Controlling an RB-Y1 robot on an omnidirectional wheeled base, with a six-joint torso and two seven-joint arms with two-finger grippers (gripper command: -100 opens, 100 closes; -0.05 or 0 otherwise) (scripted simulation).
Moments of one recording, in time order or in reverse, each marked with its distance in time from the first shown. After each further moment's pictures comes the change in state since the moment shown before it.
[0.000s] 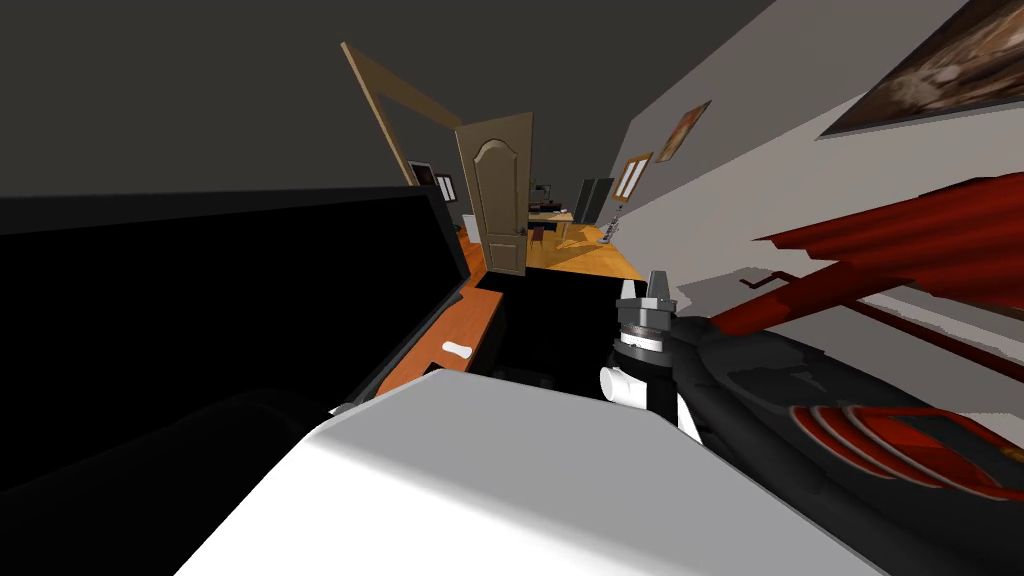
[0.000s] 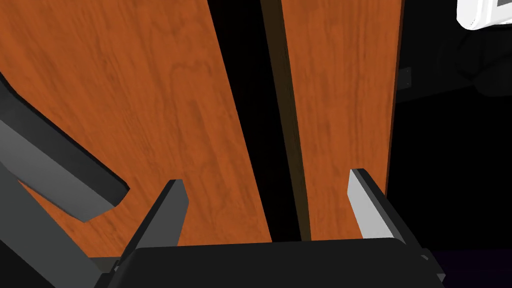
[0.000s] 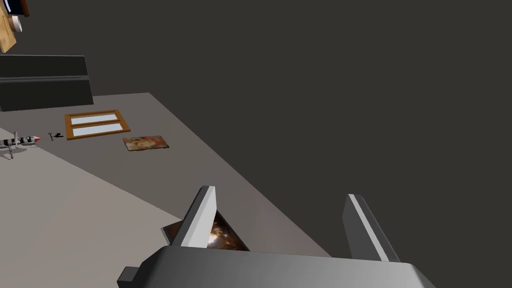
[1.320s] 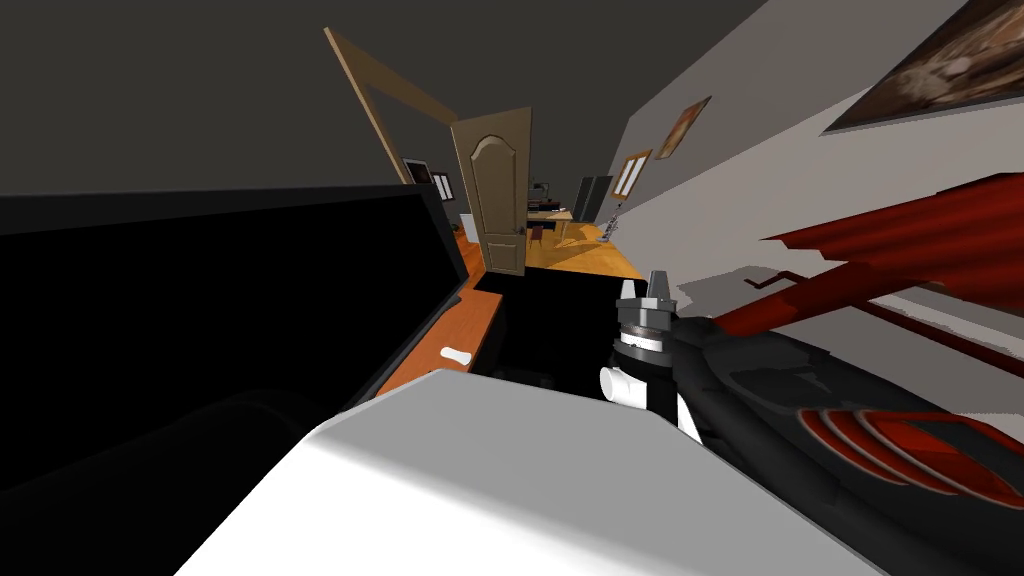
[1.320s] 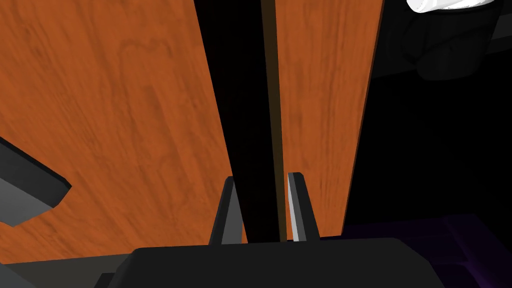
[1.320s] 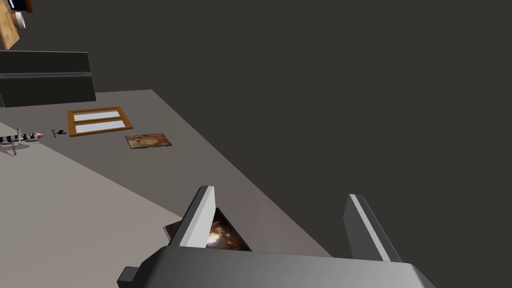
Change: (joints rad) left arm -0.013 -0.017 0.017 0.116 0.019 0.082 0.013; right arm 0.000 0.000 0.000 0.000 0.000 0.000 0.000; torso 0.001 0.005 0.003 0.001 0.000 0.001
